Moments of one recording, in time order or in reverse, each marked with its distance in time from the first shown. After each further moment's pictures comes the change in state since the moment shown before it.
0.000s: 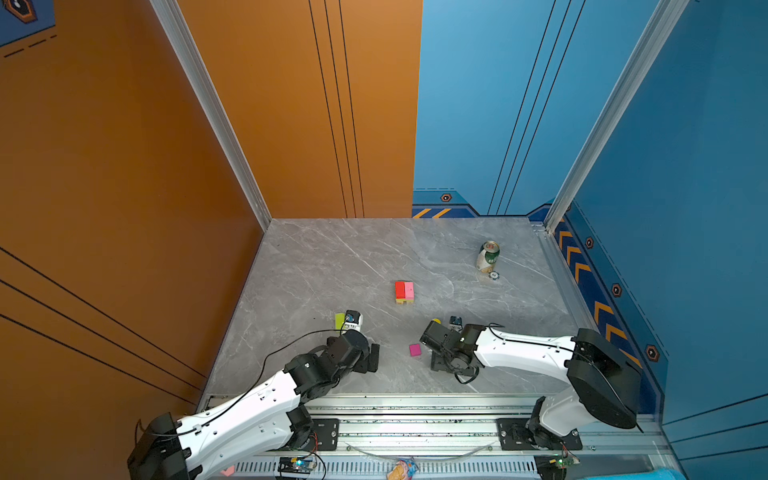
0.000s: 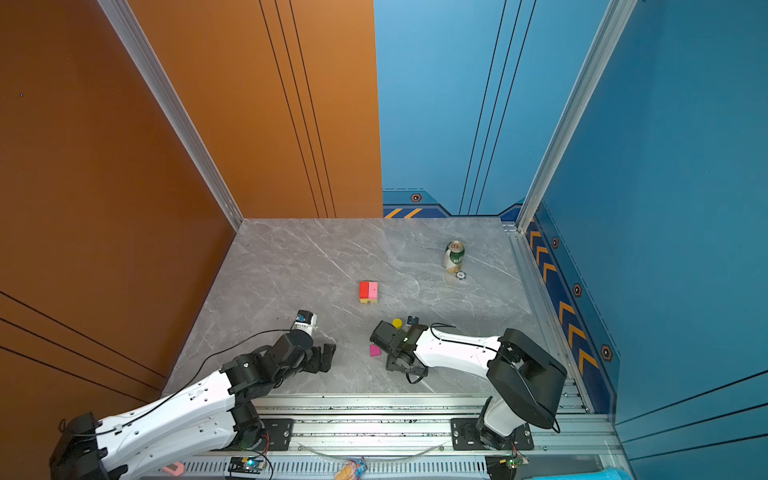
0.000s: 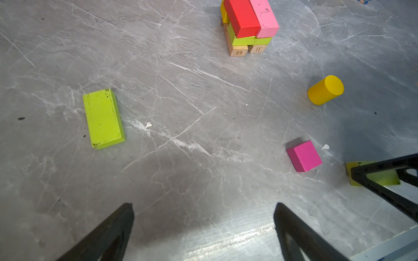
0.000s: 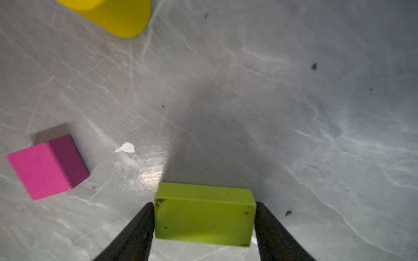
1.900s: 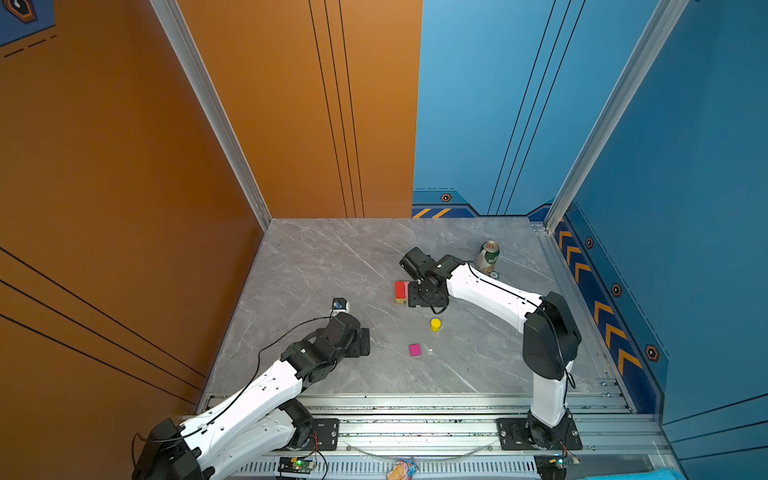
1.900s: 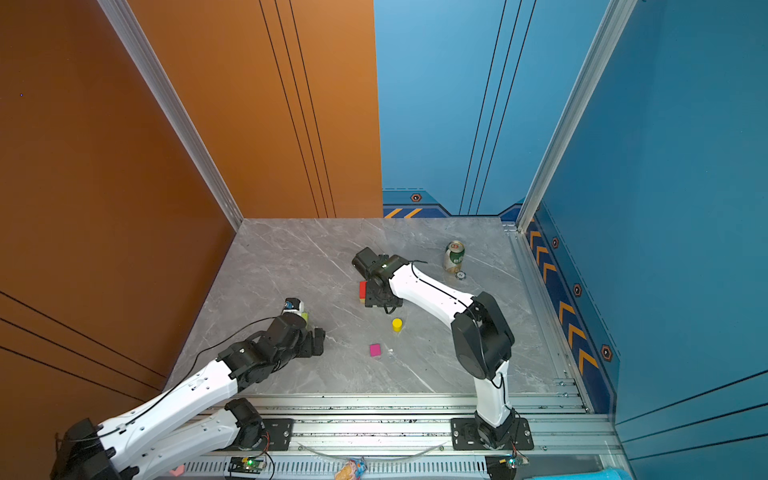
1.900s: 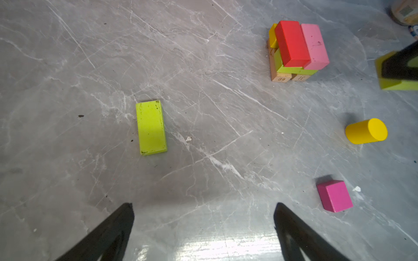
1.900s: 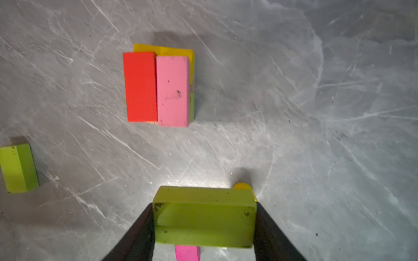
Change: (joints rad) left arm 0.193 0.078 0.098 -0.071 0.024 0.005; right arm -0.240 0.418 0.832 -0.260 -0.028 -0.447
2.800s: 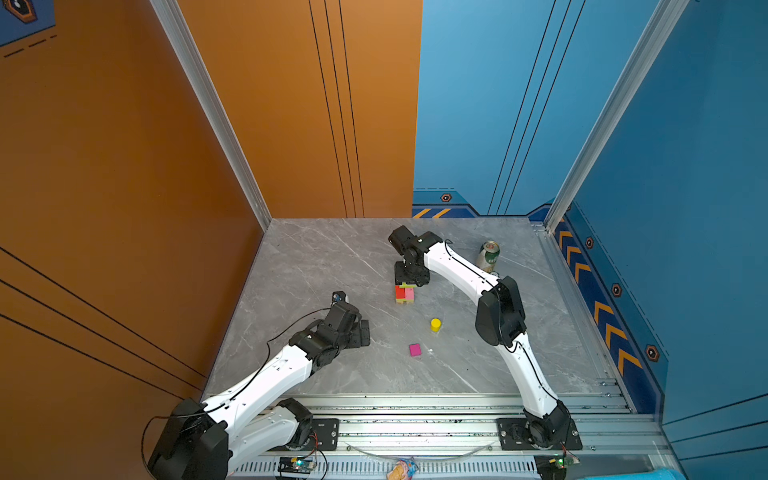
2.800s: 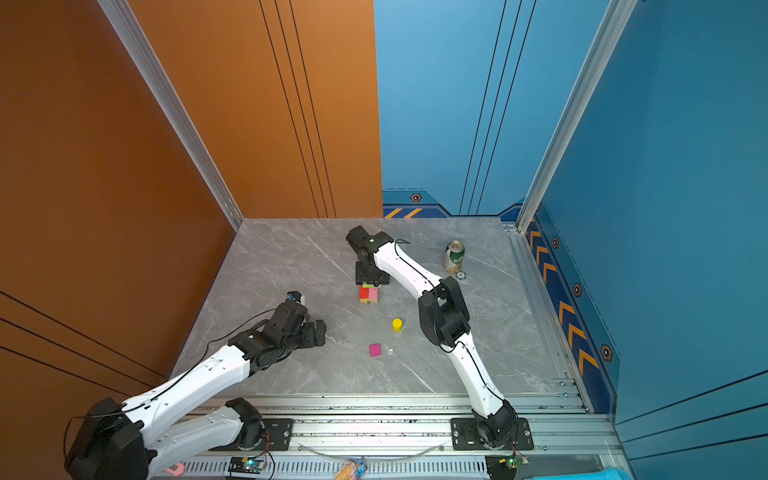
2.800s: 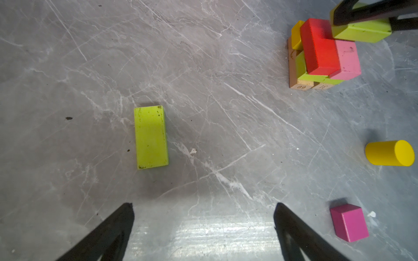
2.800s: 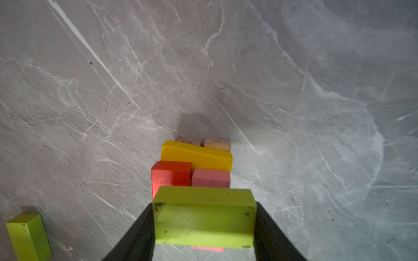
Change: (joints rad) left arm 0.114 0.130 0.025 0.077 0.092 0.024; right arm -0.081 0.439 0.601 -0.188 -0.077 -0.094
